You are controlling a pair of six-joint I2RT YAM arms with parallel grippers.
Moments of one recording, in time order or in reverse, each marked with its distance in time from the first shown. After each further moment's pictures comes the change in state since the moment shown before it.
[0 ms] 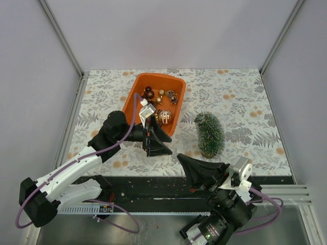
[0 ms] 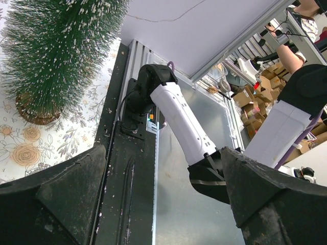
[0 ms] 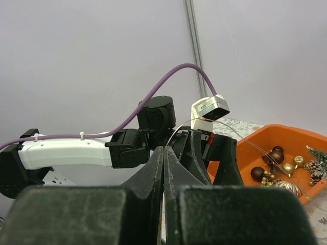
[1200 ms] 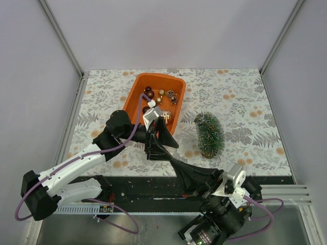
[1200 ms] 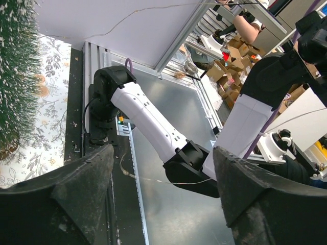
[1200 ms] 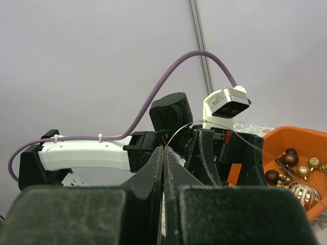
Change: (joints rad) left arm -0.089 0.061 0.055 0.142 0.137 -0.018; right arm -0.002 -0.033 0.080 -0.159 0.027 0.000
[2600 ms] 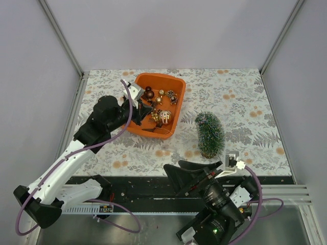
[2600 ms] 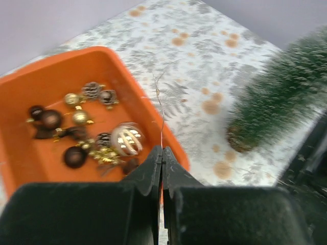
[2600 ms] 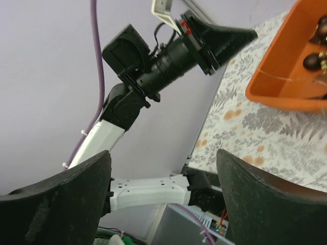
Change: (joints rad) left arm 0.190 -0.042 0.229 -0.542 -0.756 0.560; right arm -0.007 0.004 0.154 -0.760 -0.304 -0.107
